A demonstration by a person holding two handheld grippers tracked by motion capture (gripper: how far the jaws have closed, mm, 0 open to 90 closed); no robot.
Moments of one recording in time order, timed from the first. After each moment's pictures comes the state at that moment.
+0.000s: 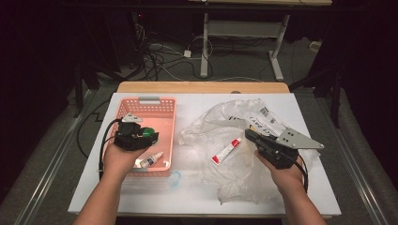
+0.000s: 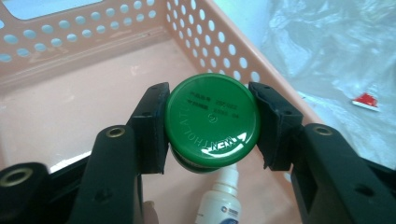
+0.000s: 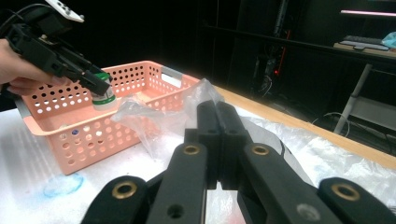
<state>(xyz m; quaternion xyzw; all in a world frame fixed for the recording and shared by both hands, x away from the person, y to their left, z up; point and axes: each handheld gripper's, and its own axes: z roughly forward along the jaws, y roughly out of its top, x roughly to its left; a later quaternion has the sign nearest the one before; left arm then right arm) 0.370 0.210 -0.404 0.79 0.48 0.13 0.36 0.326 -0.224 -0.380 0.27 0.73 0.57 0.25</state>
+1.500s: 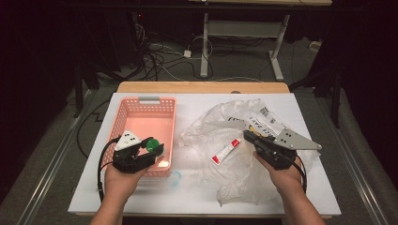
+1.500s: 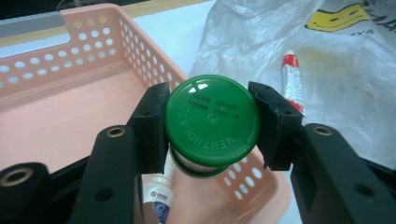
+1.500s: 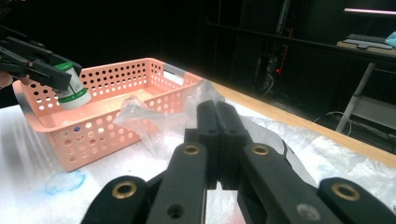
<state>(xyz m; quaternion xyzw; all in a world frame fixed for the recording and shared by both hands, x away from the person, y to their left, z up) 0.304 0.192 -0.397 0.77 0.43 0.17 0.45 0.326 -0.220 -0.382 0.27 0.74 0.57 0.25</state>
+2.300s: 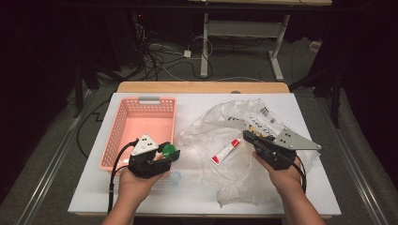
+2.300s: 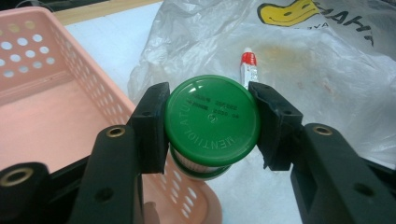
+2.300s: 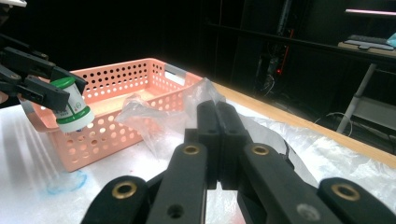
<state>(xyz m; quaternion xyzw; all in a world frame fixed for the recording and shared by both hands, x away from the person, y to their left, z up) 0.299 0.155 -0.401 0.78 0.39 0.14 0.46 0.325 -0.219 -0.382 0.27 0.74 0.57 0.25</state>
